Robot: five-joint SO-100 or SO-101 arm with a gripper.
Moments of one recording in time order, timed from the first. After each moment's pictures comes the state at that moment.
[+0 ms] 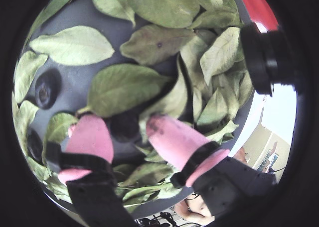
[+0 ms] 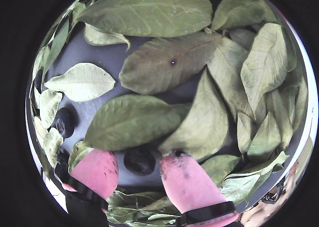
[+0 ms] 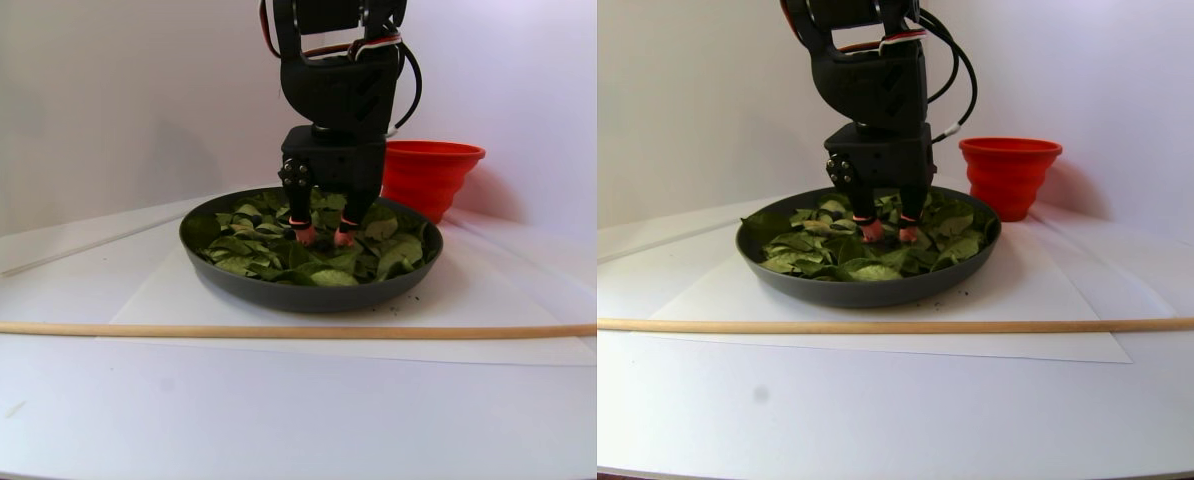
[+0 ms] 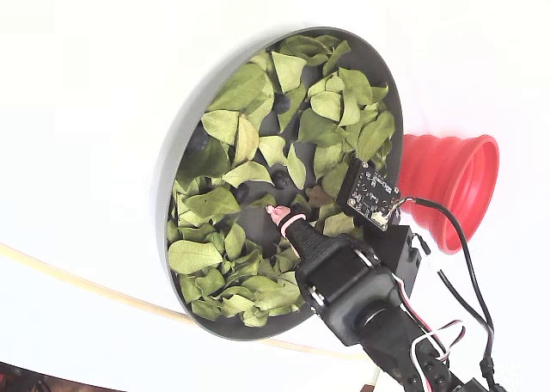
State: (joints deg) arm 13.6 80.9 123.0 -10.4 -88.2
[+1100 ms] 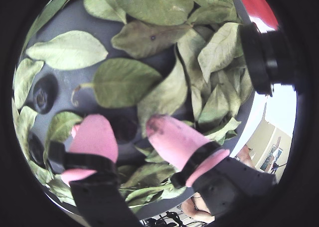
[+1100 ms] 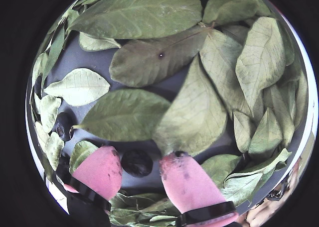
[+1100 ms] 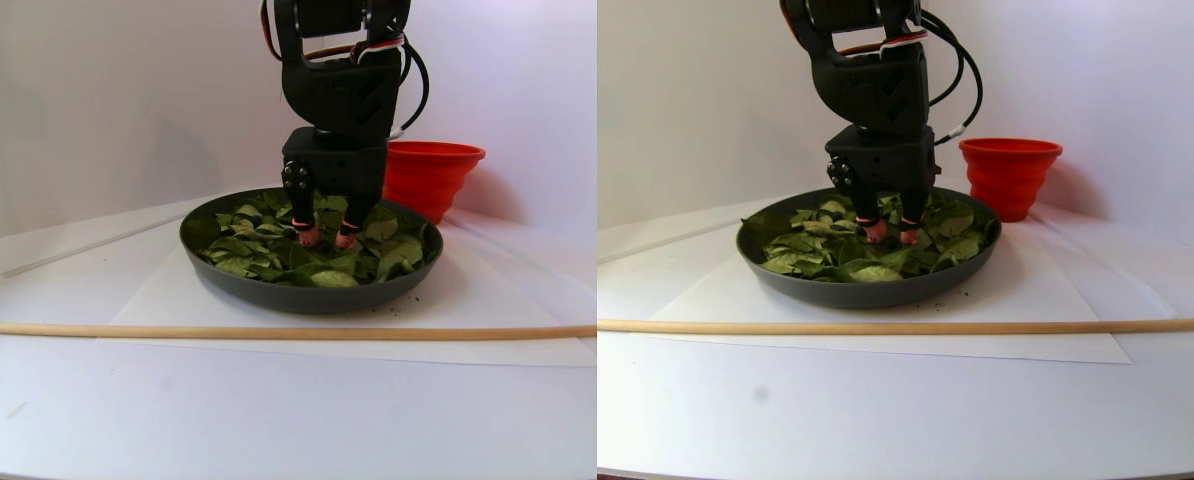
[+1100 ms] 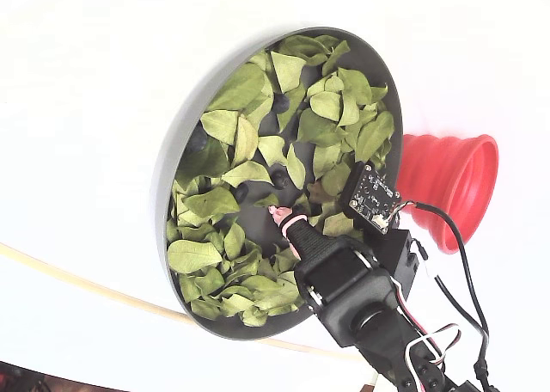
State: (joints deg) arm 14.1 79.5 124.0 -12.8 -85.6
